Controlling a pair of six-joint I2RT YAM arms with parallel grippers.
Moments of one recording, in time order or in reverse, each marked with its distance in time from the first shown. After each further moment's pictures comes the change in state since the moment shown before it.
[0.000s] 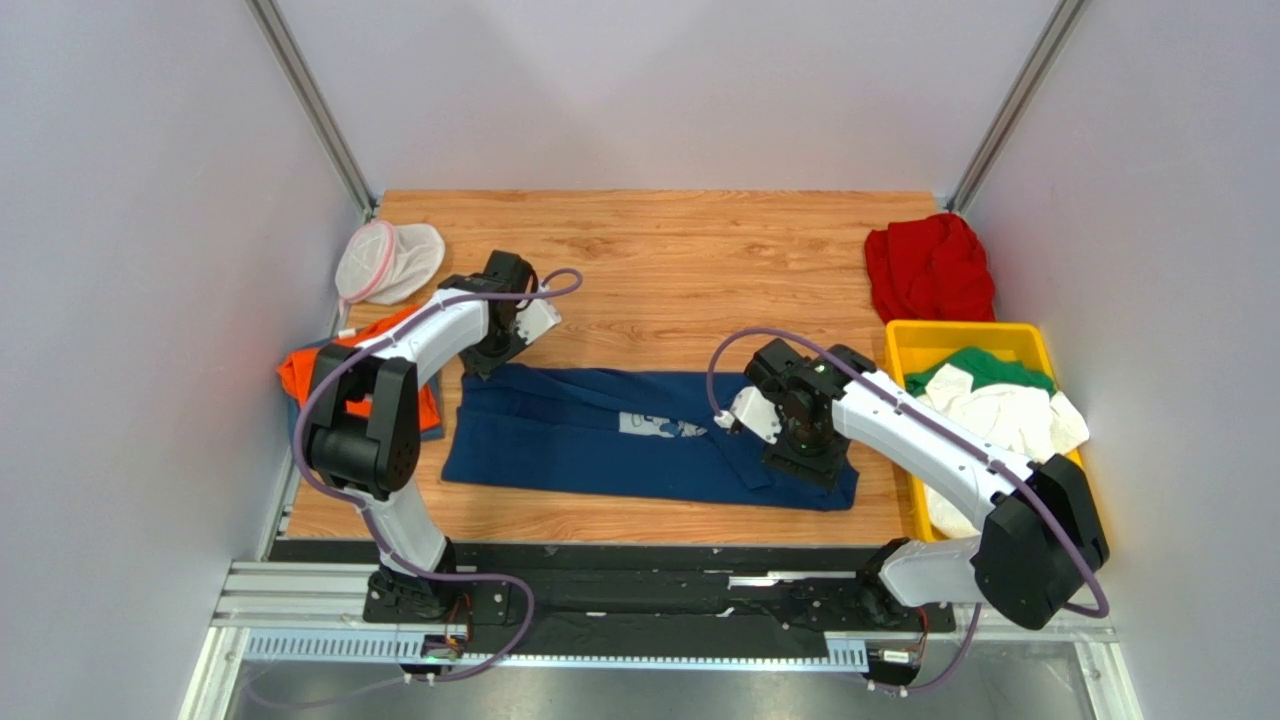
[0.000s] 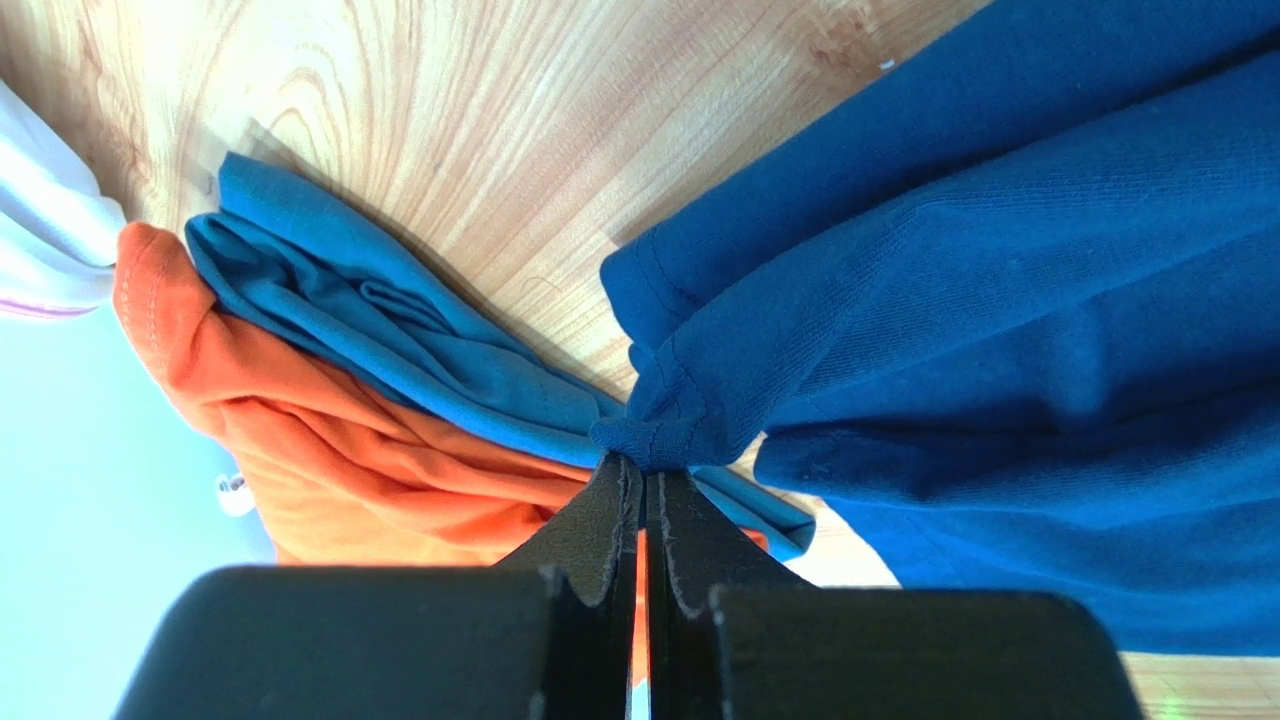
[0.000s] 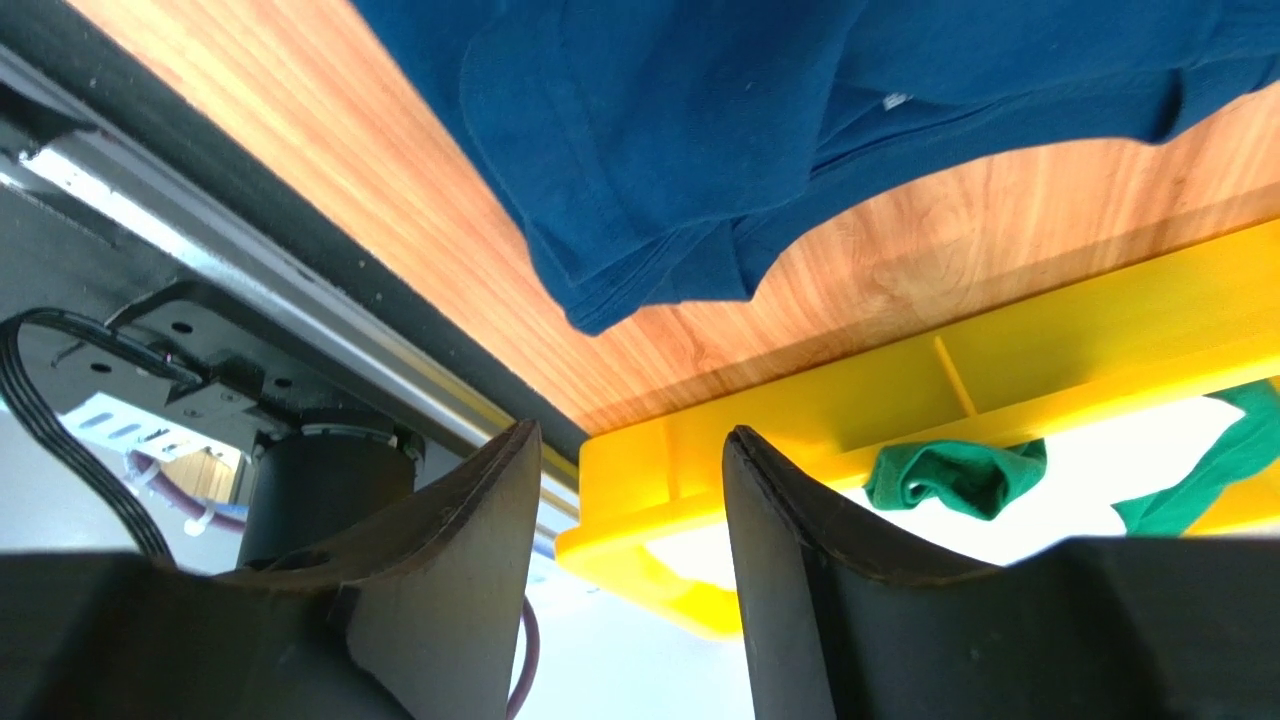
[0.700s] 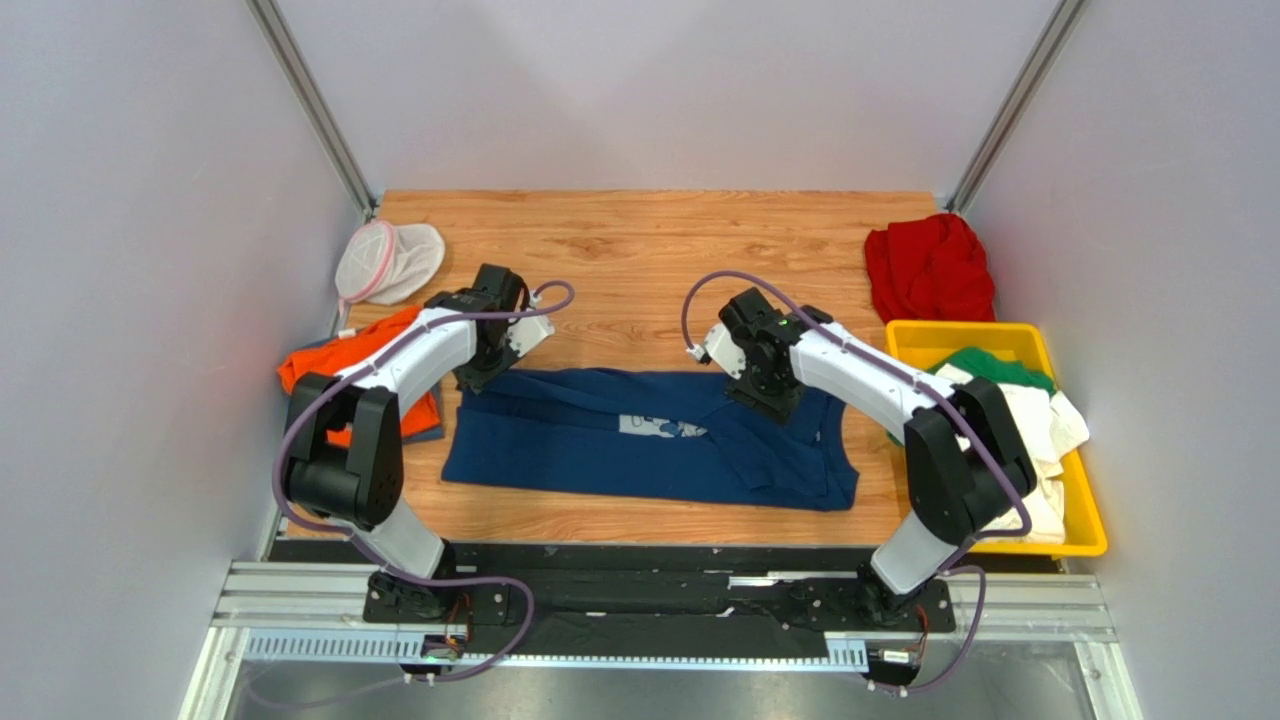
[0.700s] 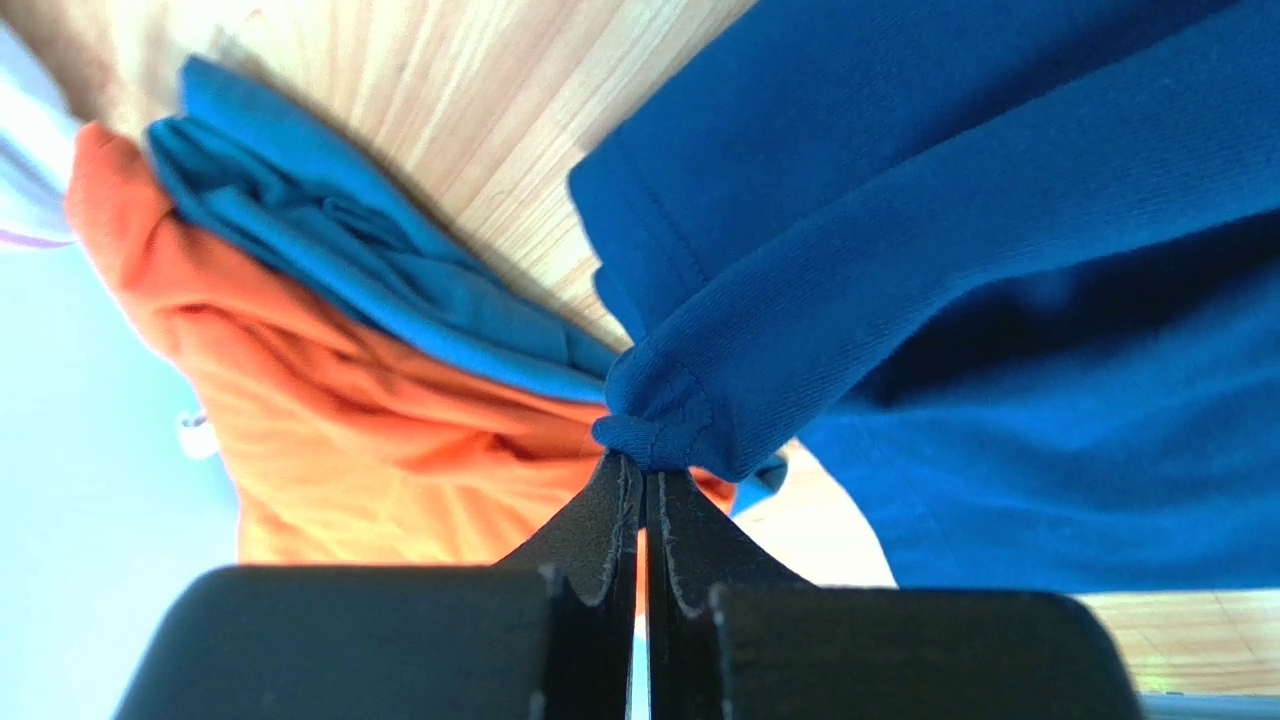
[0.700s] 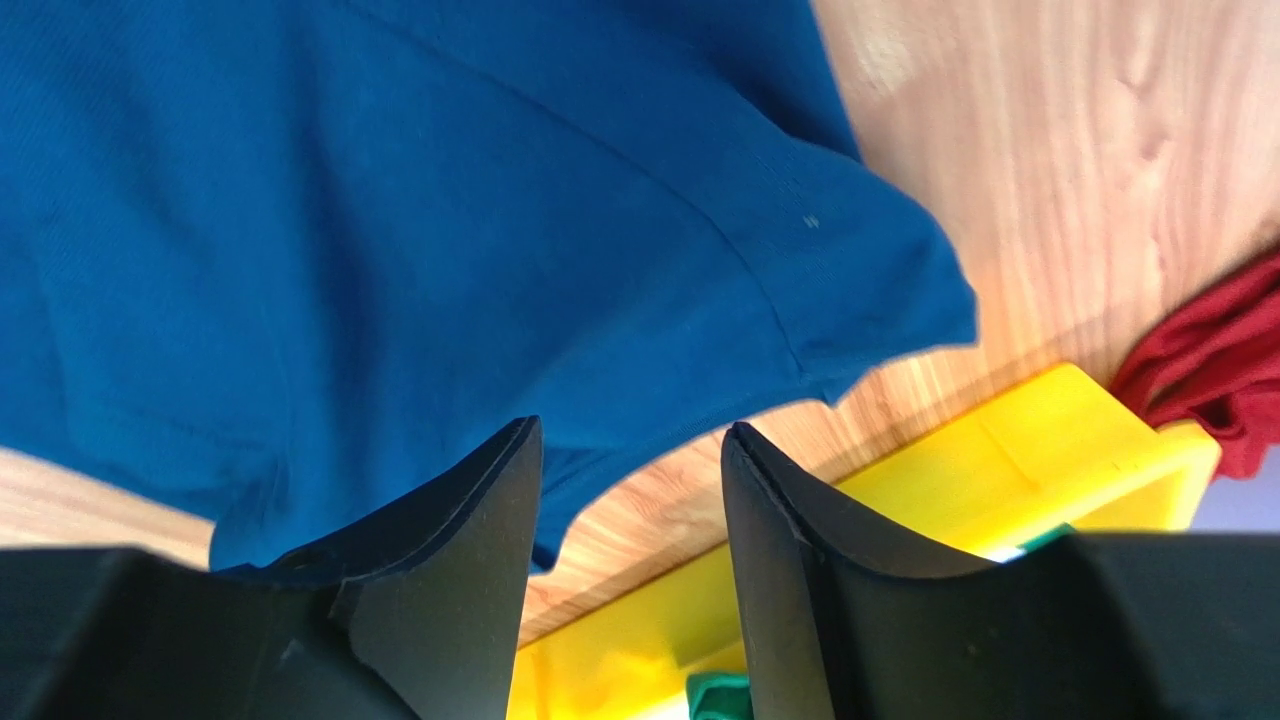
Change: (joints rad) left arm 0.000 -0.122 -0.114 0.014 0.001 -0.009; right arm -0.091 0.294 0.169 0.357 0.064 -0.015
